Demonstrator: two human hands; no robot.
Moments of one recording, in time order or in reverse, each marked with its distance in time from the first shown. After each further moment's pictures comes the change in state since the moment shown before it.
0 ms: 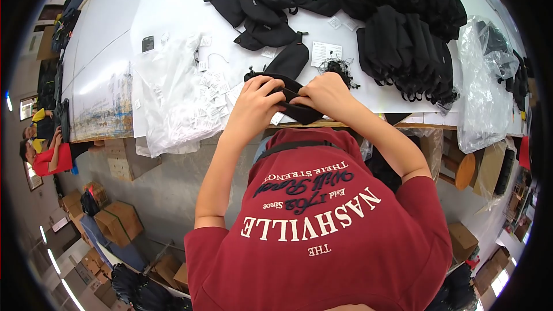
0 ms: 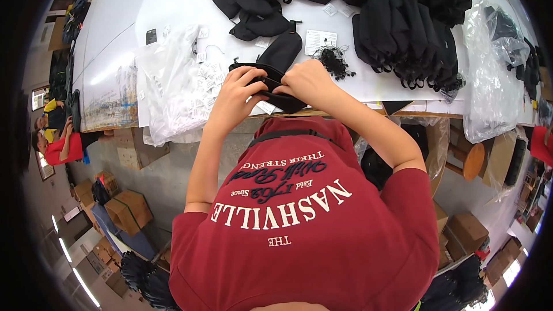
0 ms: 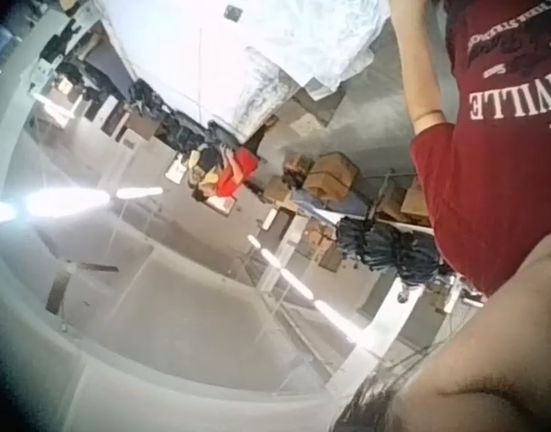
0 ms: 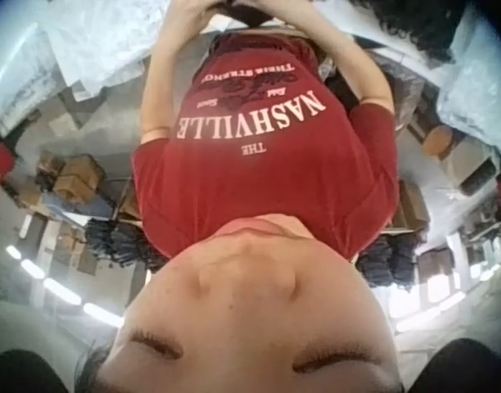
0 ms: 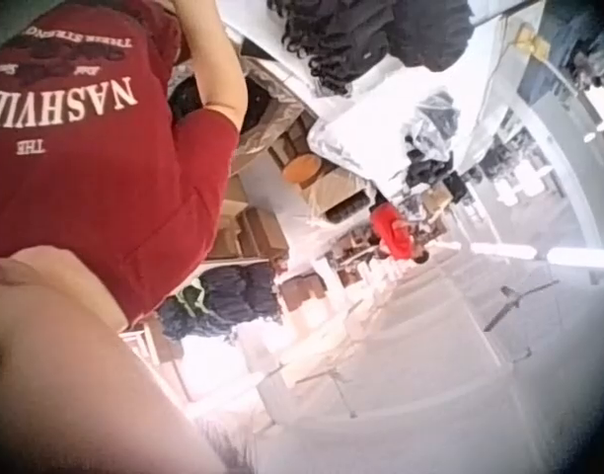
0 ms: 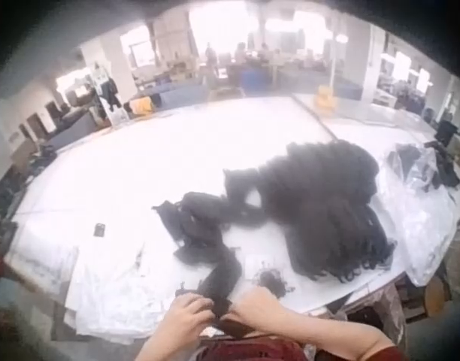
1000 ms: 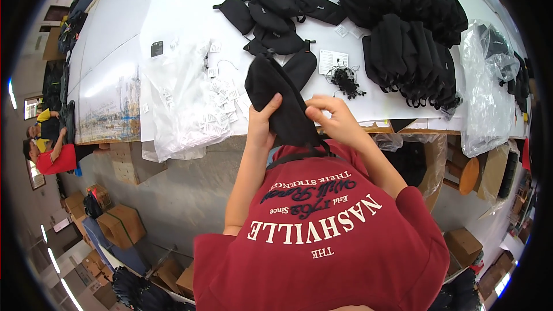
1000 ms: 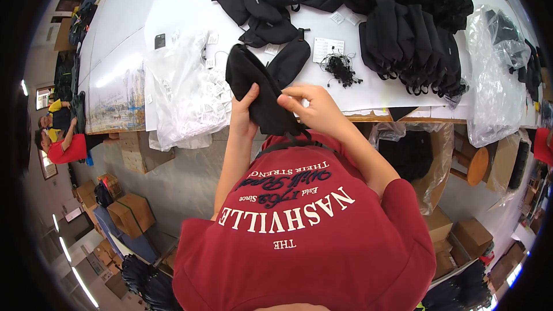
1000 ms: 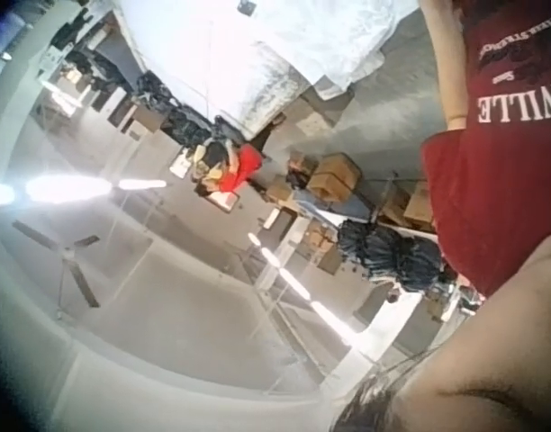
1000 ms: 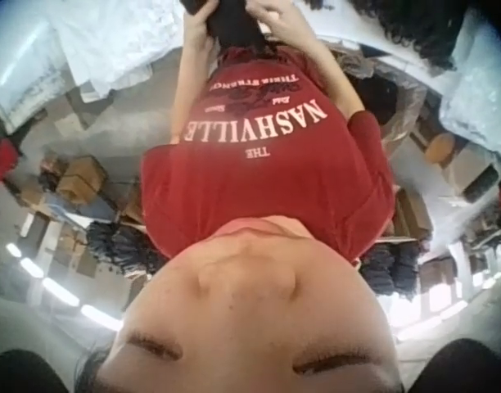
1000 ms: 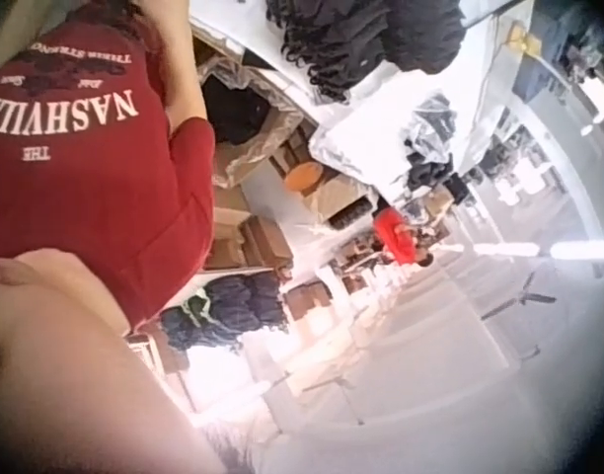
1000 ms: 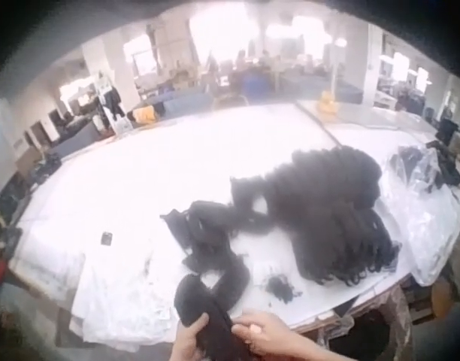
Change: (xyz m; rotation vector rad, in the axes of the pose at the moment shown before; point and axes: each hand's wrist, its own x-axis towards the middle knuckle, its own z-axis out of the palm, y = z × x) left_hand -0.009 0.018 0.028 -1.686 0.644 -0.740; right_hand -0.022 -0.042 -0.009 1.004 0.167 0.264
